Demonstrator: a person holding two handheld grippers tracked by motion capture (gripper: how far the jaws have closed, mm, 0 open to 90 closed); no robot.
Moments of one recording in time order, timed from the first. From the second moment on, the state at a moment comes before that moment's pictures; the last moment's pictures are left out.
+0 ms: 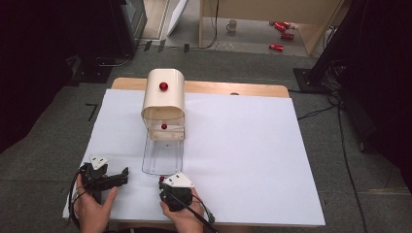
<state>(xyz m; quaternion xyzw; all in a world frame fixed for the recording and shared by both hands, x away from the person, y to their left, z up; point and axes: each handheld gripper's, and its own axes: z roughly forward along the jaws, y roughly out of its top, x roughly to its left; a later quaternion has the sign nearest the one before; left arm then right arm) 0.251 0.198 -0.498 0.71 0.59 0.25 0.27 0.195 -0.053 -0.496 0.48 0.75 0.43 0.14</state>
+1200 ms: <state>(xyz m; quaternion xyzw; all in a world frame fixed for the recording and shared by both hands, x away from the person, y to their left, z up) 0.251 0.197 -0.499 0.71 0.60 0.25 0.28 0.247 -0.058 -0.475 0.49 0.73 0.45 0.14</state>
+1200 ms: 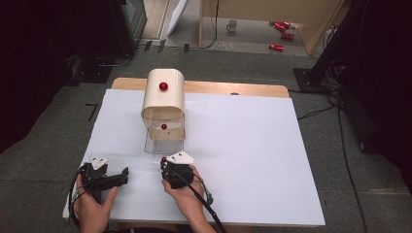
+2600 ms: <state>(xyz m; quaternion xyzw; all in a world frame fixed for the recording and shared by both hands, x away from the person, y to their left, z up) 0.251 0.197 -0.498 0.71 0.60 0.25 0.27 0.314 -0.055 -0.475 0.50 0.73 0.44 0.17</state>
